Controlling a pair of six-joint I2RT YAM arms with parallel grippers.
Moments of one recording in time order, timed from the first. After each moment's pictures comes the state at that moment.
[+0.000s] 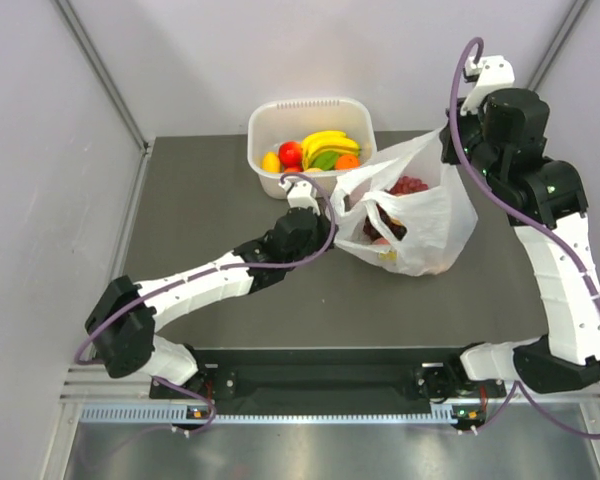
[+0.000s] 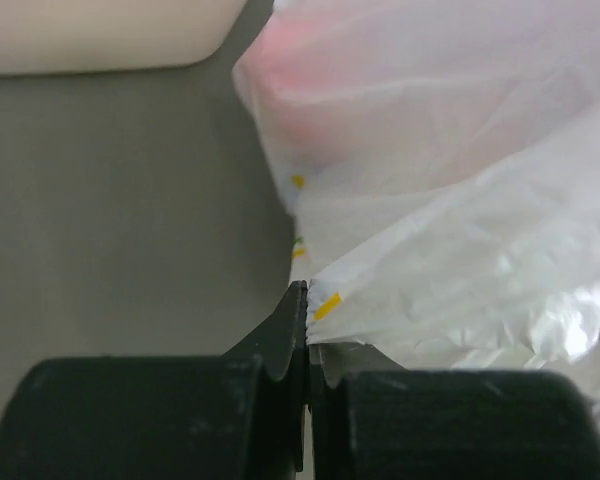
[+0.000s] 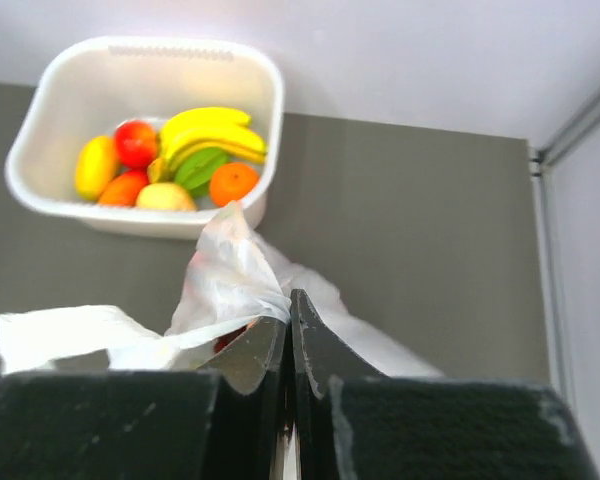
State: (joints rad) left arm -0.90 1.44 1.03 0.06 -0.32 -0.67; right arm 0.38 1.32 1.91 -0.89 0.26 0.06
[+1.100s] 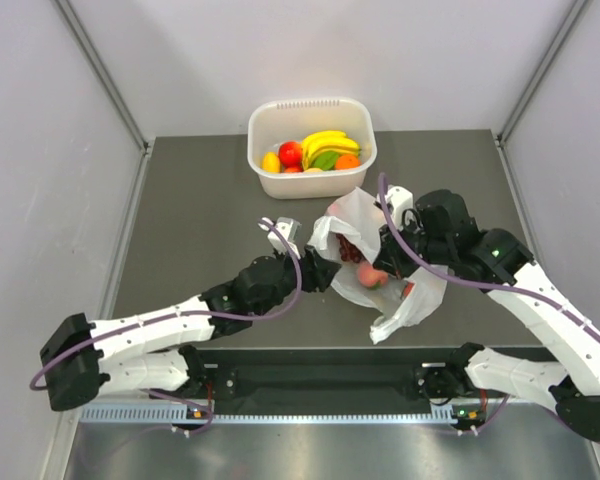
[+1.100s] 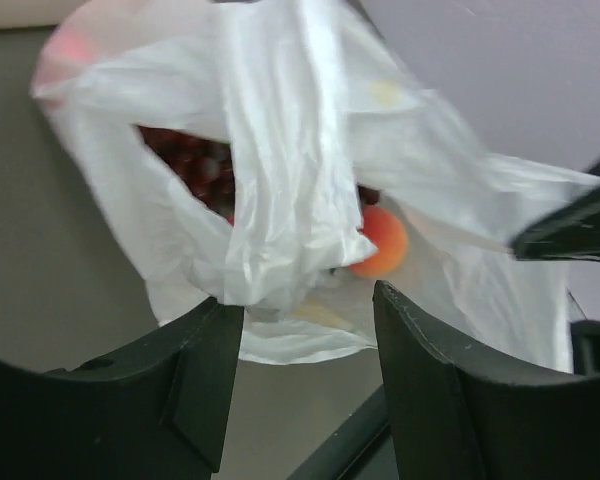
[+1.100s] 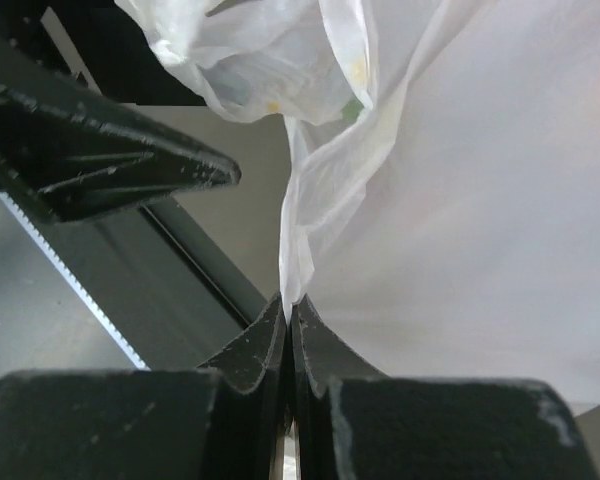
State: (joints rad) left arm -1.06 1.09 0.62 0.26 -0.32 -0.65; right arm 0.69 1.01 1.20 -0.91 -0.23 0.10
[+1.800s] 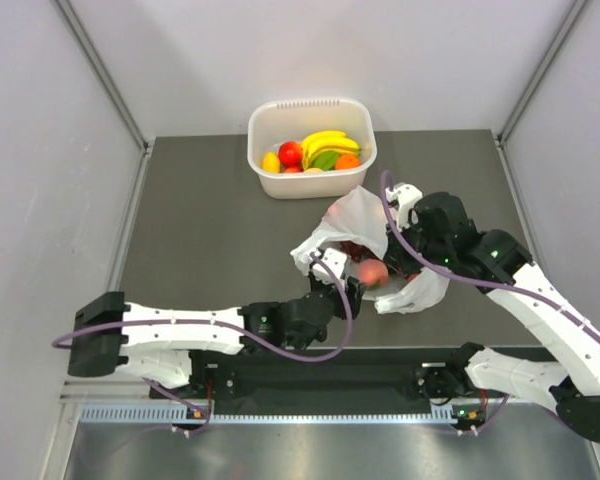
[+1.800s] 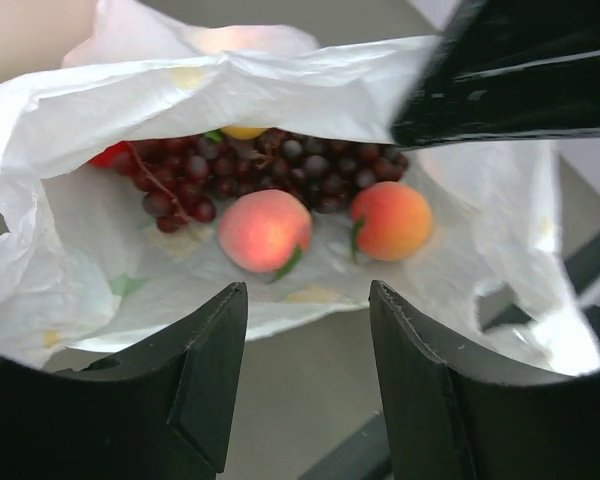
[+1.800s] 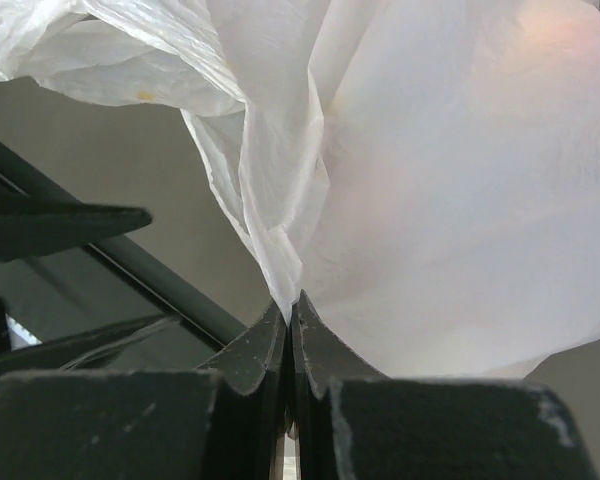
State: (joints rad) left arm -1.43 1.27 0.81 0.20 -0.74 -0.44; right arm 0.69 1.01 1.19 -0.92 -0.05 0.16
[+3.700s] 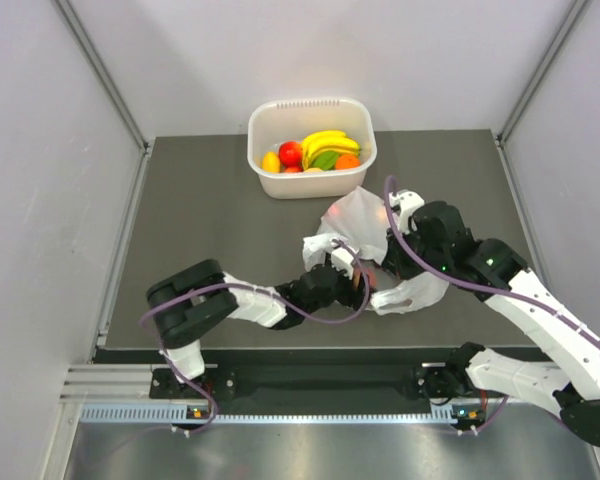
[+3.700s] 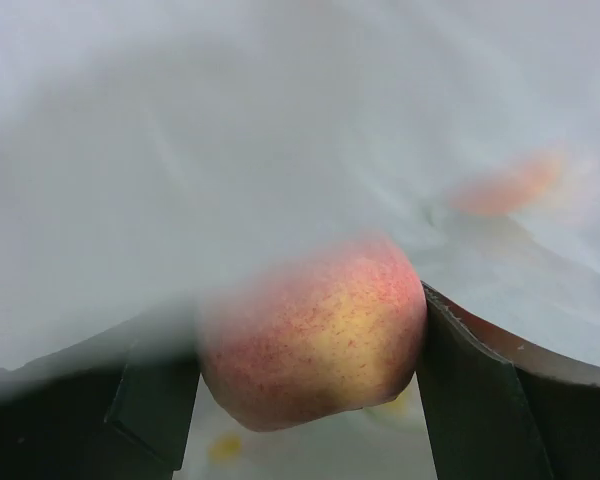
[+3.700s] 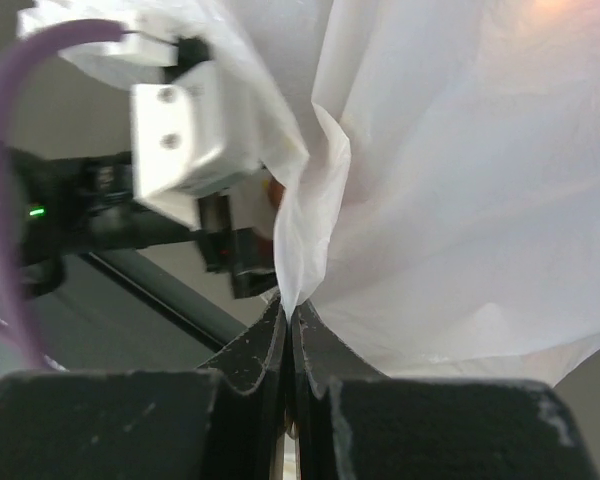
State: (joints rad) left arm -1.08 1.82 0.73 0.75 -0.14 -0.37; right arm 0.69 0.97 1.09 -0.86 -0.03 0.24
